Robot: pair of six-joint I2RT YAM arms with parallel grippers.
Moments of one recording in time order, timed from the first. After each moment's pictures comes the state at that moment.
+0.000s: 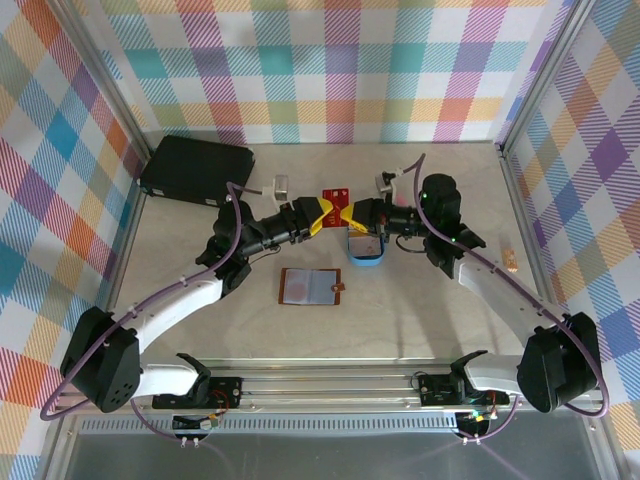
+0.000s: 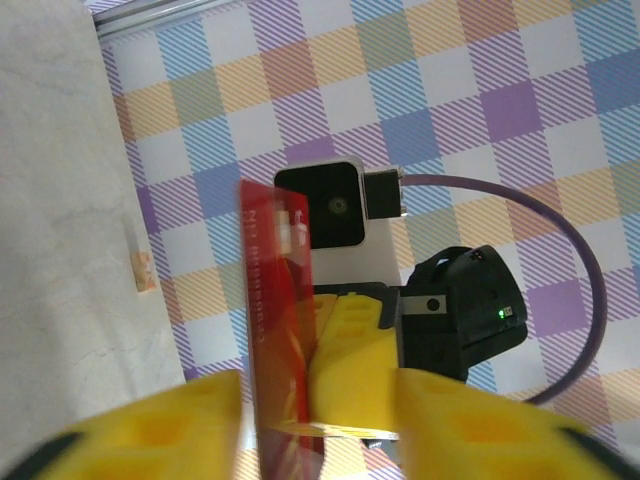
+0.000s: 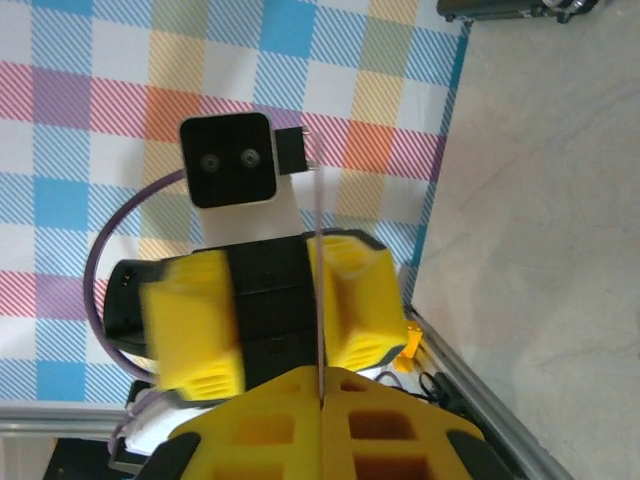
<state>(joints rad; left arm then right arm) -0.57 1.28 0.81 0.54 0.57 -1.33 0.43 1.27 0.94 0.16 -0.92 1.17</state>
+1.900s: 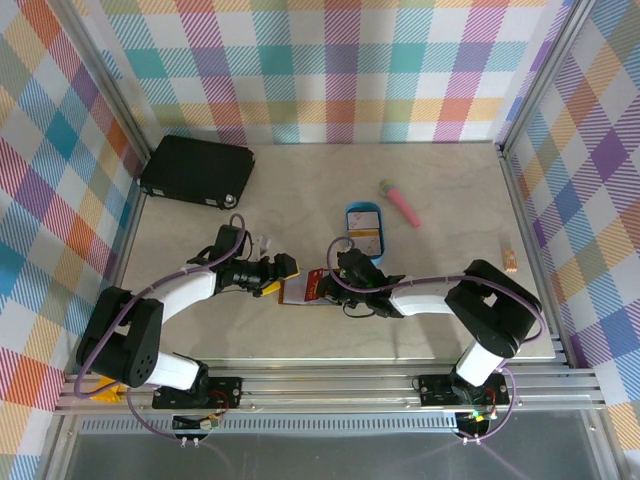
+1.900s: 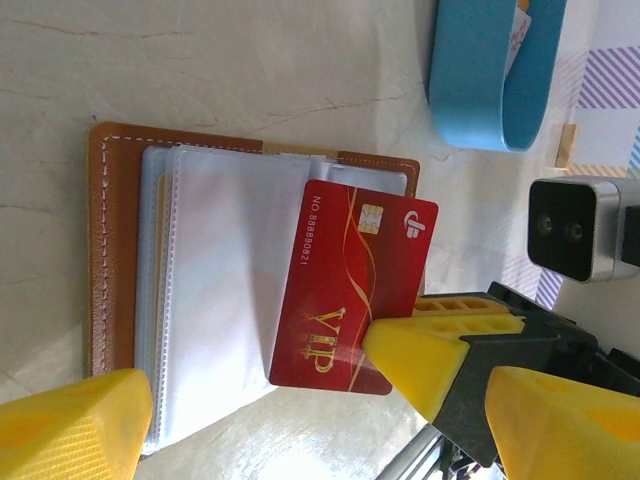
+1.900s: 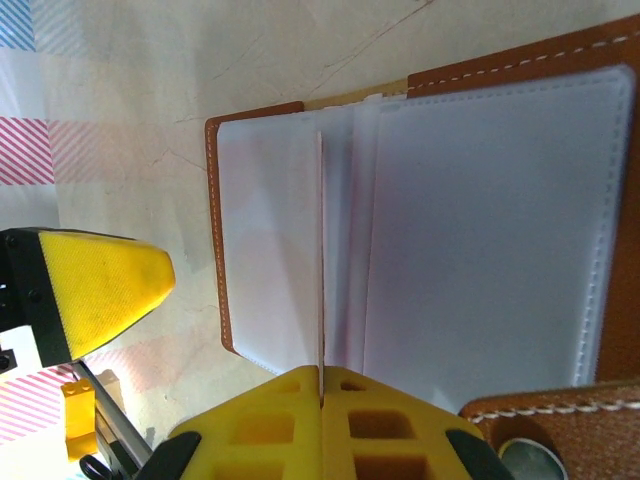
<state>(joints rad) -0.31 1.42 0.64 -0.18 0.67 -0.70 0.87 1.65 0.67 0.28 -0.21 1.09</state>
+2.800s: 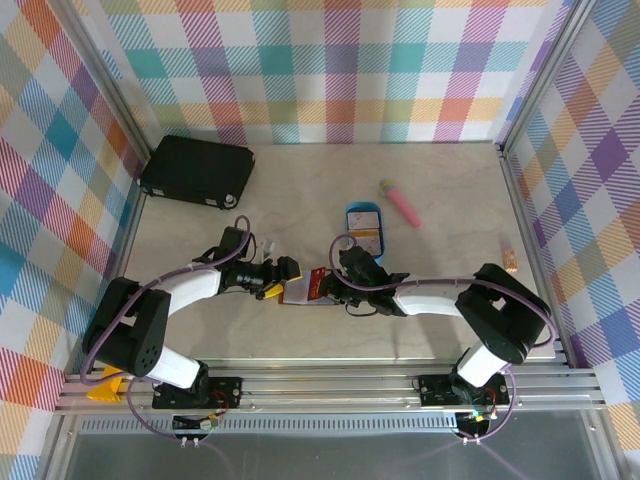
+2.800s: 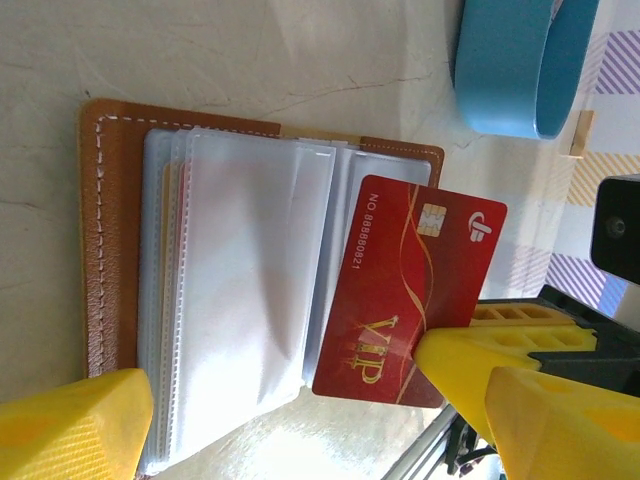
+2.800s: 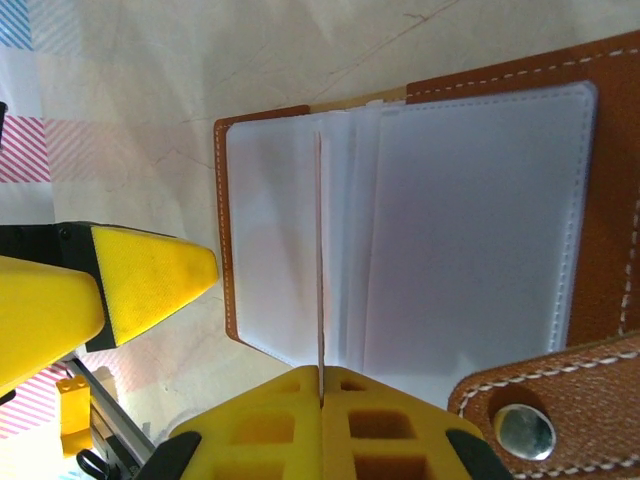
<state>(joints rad) -0.33 1.48 0.64 -0.15 0.69 -0.70 0.86 1.60 0.68 0.20 -0.21 1.06</state>
